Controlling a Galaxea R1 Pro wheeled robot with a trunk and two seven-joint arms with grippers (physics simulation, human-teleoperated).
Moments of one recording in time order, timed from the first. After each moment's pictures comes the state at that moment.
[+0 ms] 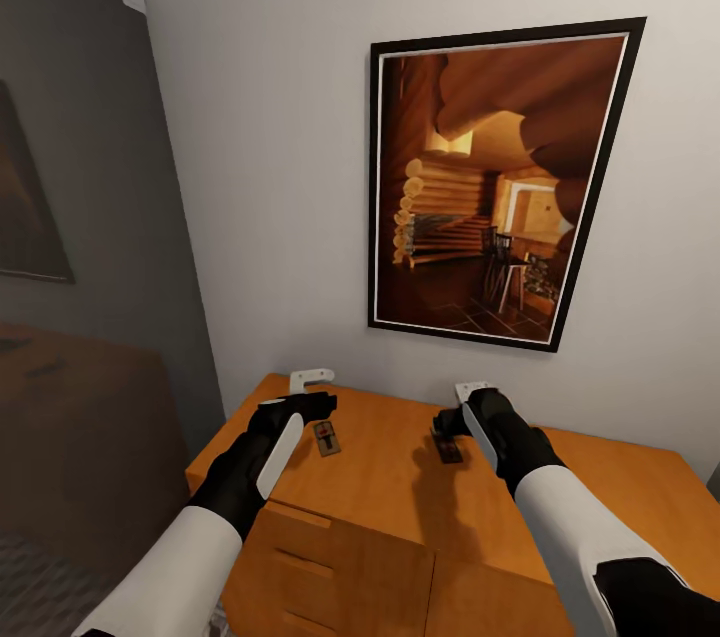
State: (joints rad) left arm -0.70 -0.16 -0.21 -0.91 0.32 0.56 0.28; right arm -0.85 0.03 0.08 -0.63 0.00 0.76 -0.05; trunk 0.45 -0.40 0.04
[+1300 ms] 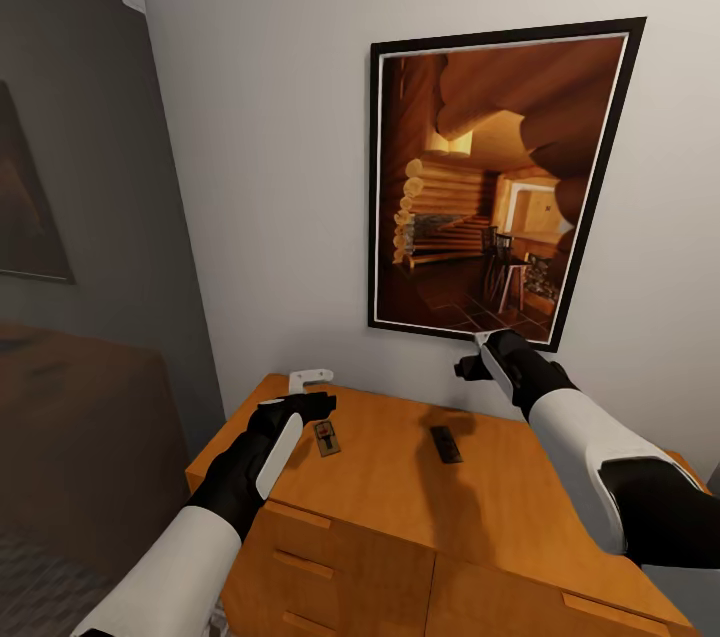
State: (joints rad) left arm -0.70 -0.16 -0.21 -0.91 0.32 0.56 0.28; right arm -1.12 -0.04 0.11 -0.42 0.00 0.75 -0.06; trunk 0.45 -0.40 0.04
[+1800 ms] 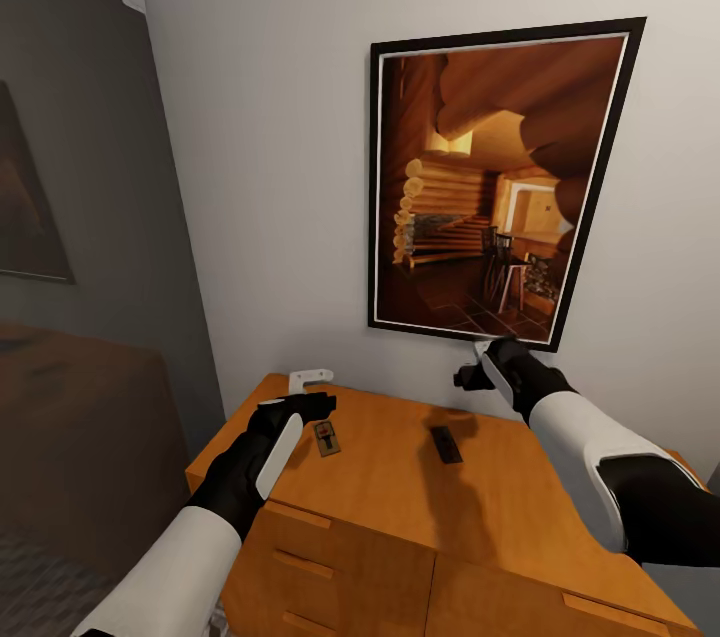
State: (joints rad) left arm -0.70 -0.16 -0.21 -0.91 0.32 0.56 0.28; right arm -1.12 -0.04 0.11 -0.35 -0.01 0.72 -0.02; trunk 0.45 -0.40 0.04
